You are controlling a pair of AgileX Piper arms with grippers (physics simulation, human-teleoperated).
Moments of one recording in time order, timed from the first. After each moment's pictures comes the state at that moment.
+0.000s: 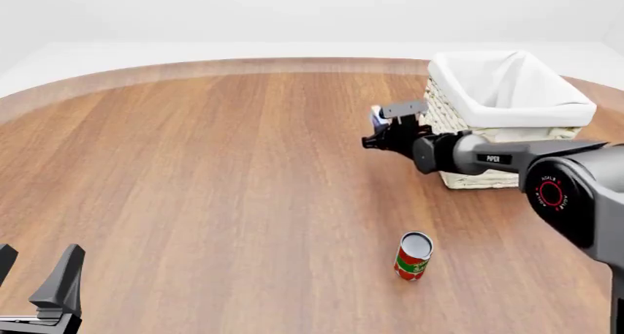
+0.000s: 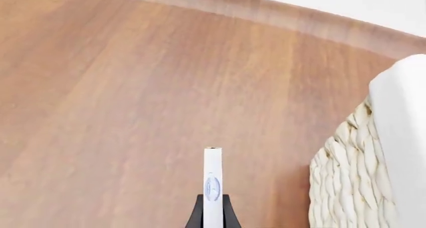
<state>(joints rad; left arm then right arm) 0.00 0.00 0.00 0.00 0.00 0.24 2.18 -1.41 -0.22 -0.04</state>
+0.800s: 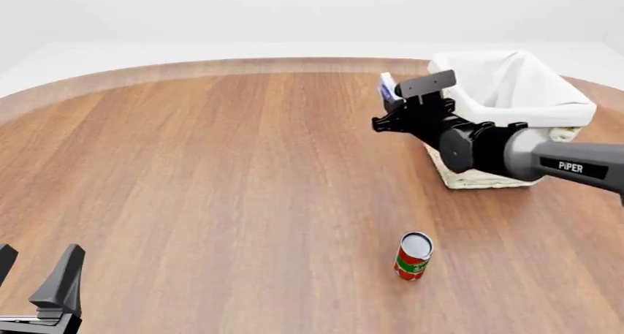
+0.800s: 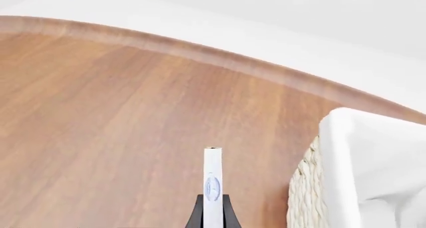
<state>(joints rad) 0.00 0.00 0.00 0.00 0.00 0.27 1.83 -1.16 -0.30 -0.10</state>
